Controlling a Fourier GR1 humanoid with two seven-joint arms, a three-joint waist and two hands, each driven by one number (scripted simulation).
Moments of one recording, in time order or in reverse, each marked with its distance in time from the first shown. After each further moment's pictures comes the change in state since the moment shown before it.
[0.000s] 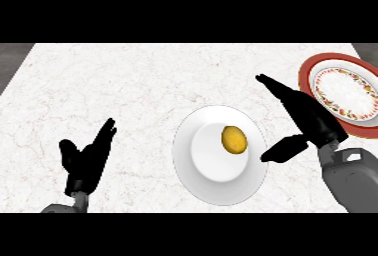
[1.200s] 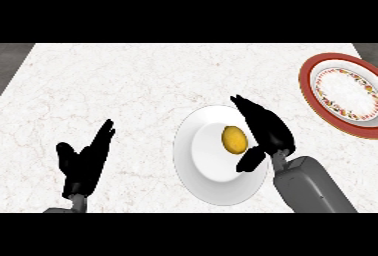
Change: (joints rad) left arm 0.028 -0.042 0.055 -0.028 -0.059 -0.052 0.013; right arm 0.025 0.224 0.078 0.153 0.293 0.025 0.078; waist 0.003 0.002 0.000
